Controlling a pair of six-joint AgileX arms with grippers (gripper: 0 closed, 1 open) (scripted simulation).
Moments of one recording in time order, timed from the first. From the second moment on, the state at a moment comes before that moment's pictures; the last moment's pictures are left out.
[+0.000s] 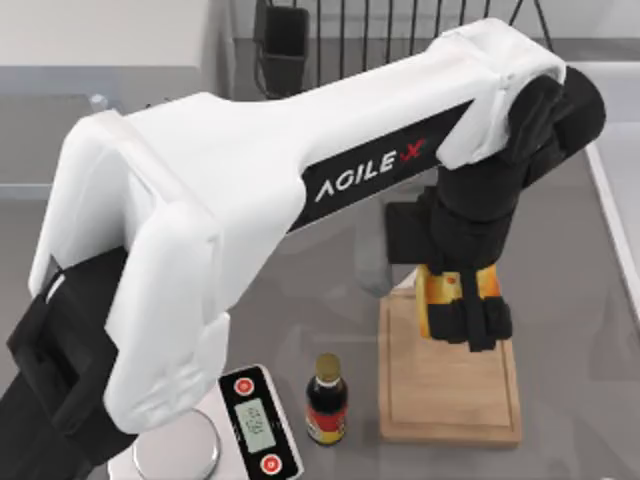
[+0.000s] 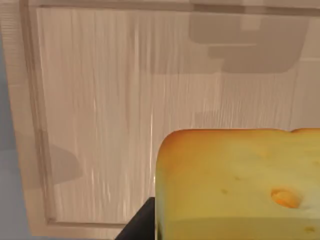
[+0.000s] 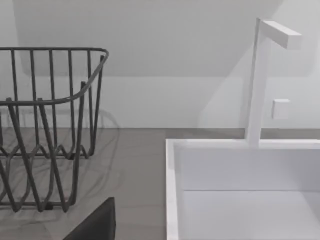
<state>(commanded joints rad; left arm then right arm) -0.94 2.43 2.23 -1.36 0.02 -2.47 0.00 0.00 0.00 0.00 0.00 0.00</state>
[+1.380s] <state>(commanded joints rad) -0.94 2.44 2.08 -1.19 0.02 -2.47 0.00 0.00 0.00 0.00 0.00 0.00</state>
